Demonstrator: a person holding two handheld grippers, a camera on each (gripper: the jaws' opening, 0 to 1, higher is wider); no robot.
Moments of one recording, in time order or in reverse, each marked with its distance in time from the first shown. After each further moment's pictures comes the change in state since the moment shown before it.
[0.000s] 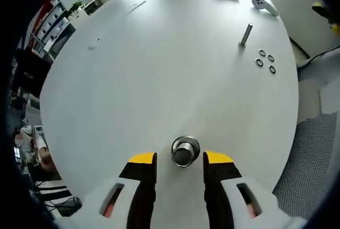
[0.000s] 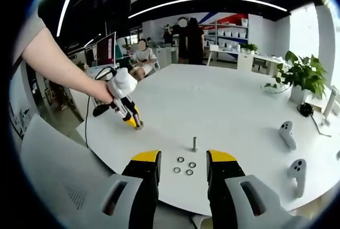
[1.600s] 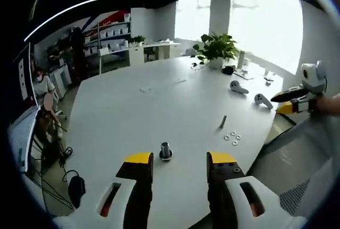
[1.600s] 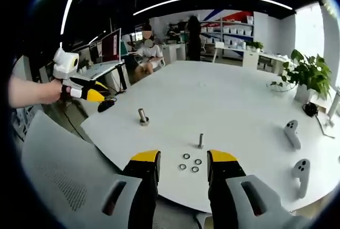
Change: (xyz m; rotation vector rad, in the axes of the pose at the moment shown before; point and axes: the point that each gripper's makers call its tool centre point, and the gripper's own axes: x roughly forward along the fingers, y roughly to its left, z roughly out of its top) left arm -0.164 -0.054 -0.022 -0.427 -0.630 0.138; right arm 0.001 0.011 -0.007 -0.016 0.035 0.044
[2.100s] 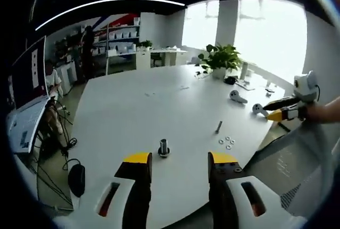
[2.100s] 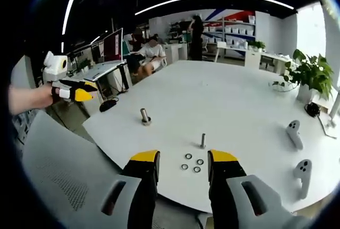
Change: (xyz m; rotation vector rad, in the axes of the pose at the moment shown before) left arm -0.037 -0.013 0.004 -0.070 -0.101 0.021; right arm 0.001 0.004 0.000 0.001 0.001 0.024
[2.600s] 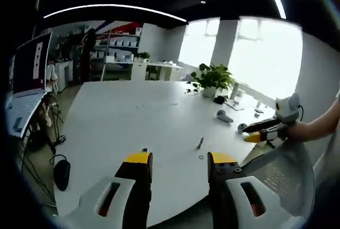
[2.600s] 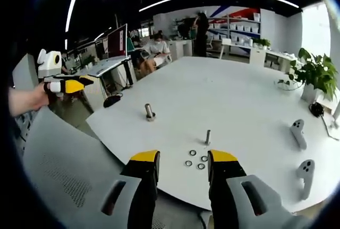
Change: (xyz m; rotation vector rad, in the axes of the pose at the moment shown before) left arm -0.017 -0.034 0.013 -0.035 -0.118 -0.064; right arm 0.002 0.007 -0.006 -0.005 0.029 0.035
